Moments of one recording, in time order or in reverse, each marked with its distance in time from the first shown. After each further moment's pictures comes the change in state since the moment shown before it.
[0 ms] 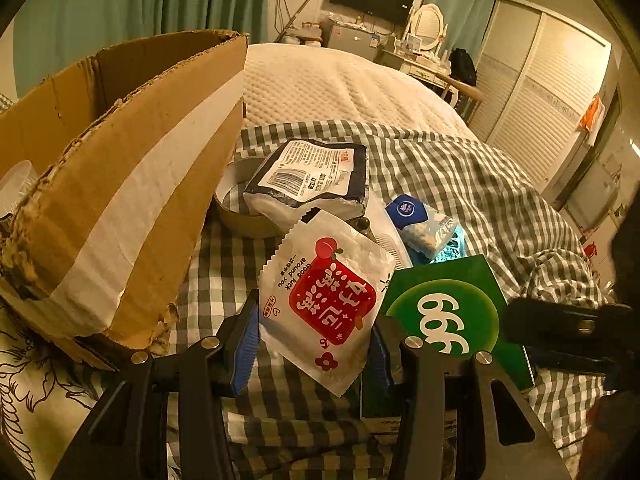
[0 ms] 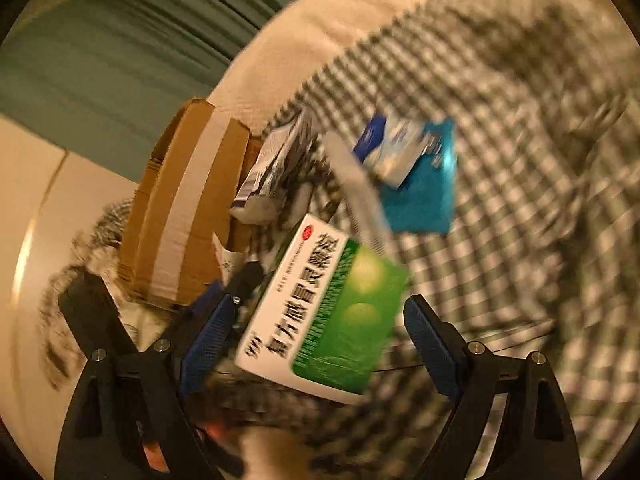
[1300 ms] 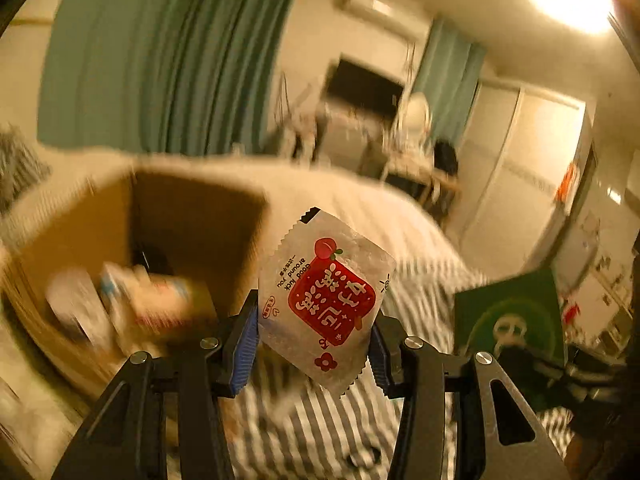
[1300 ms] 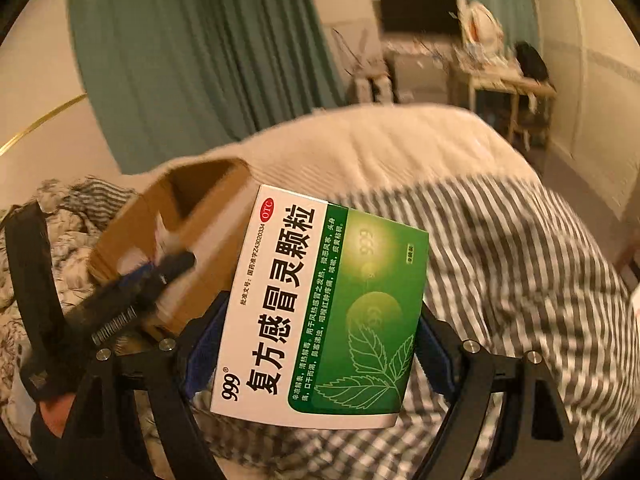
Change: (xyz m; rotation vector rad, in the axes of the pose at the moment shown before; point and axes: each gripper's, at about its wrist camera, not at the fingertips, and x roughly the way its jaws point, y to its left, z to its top) left arm -0.113 0.033 0.054 -0.043 -0.393 -0.065; right arm -0.073 0.103 -0.020 -0.472 -0.383 -0.269
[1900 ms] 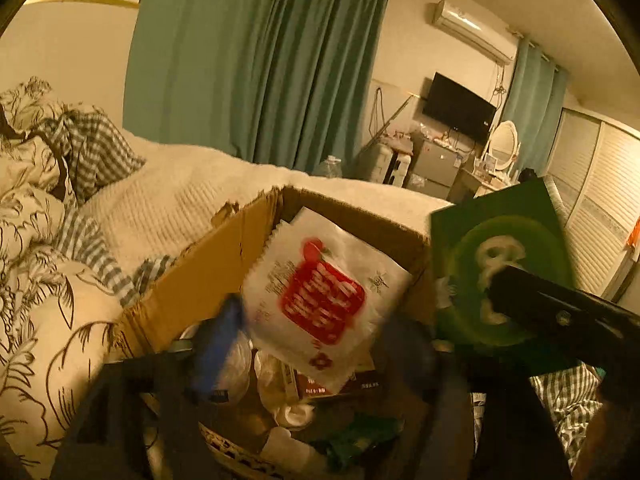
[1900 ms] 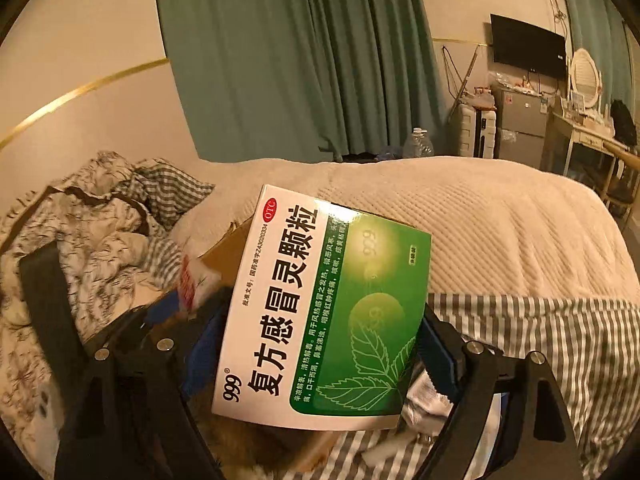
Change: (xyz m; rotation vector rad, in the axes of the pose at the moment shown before) left arm 0.025 0.122 0.027 -0.139 0.019 0.294; right arm 0.111 0.156 0.091 -0.217 0.015 0.204
